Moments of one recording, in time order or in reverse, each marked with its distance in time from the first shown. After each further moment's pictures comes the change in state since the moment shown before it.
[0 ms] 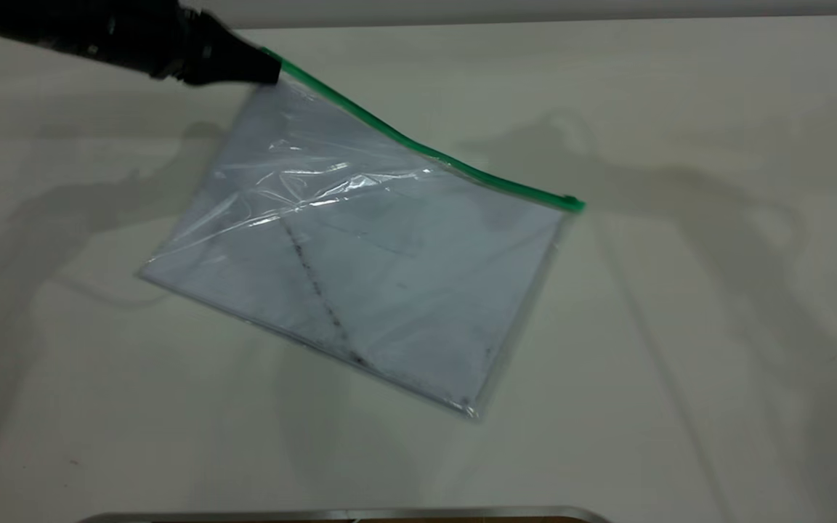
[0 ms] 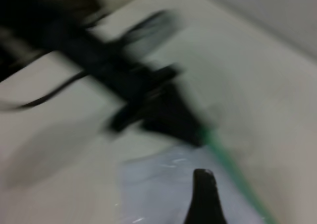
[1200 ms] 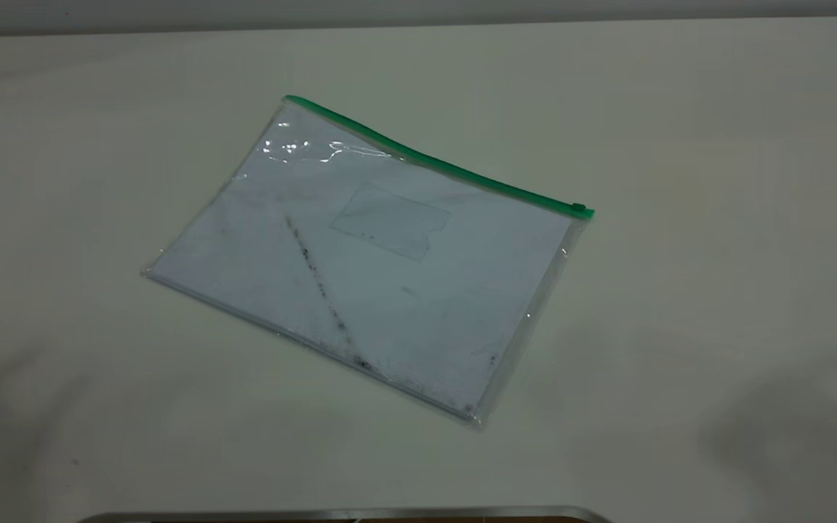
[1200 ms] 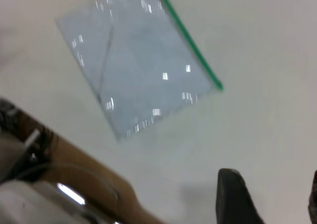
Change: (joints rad) left arm 0.170 -1.425 0.012 0.950 0.399 -1.258; right arm 0.001 -1.081 0.376 -0.980 0.320 1.068
